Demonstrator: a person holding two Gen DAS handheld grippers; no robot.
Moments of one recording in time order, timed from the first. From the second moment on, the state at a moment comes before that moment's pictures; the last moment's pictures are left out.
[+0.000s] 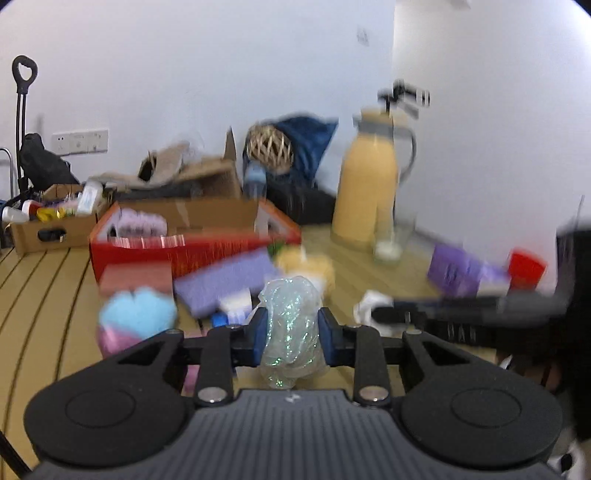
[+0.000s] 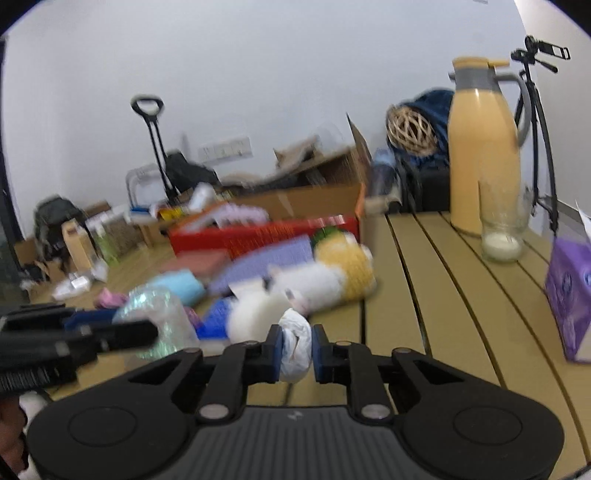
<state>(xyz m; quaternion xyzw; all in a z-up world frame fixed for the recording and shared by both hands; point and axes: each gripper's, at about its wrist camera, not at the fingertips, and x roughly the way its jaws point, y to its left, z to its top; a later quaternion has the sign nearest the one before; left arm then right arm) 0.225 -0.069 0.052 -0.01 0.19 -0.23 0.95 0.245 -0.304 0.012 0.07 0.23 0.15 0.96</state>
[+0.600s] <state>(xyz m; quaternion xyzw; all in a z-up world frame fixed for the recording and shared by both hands) 0.637 -0.054 0.083 0.02 0.31 -0.18 0.93 0.616 -0.266 0.092 0.00 0.31 0.15 0.94</state>
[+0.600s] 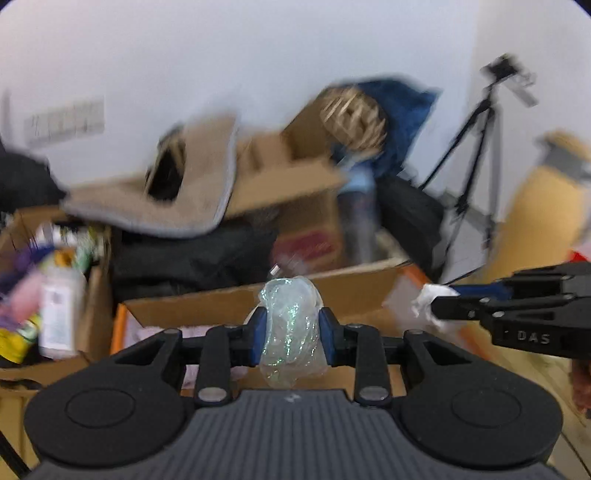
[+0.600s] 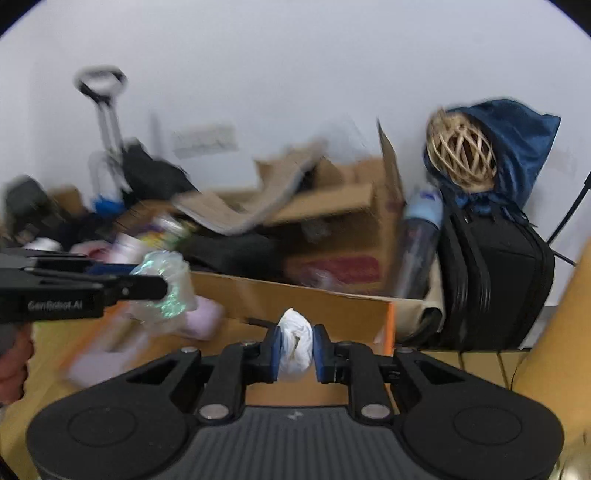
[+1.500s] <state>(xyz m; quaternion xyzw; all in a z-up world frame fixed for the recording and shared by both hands) 0.541 -0.035 0.199 0.06 0.24 -0.13 0.96 0.586 -0.268 0.177 -0.10 0.28 0.12 0.95</state>
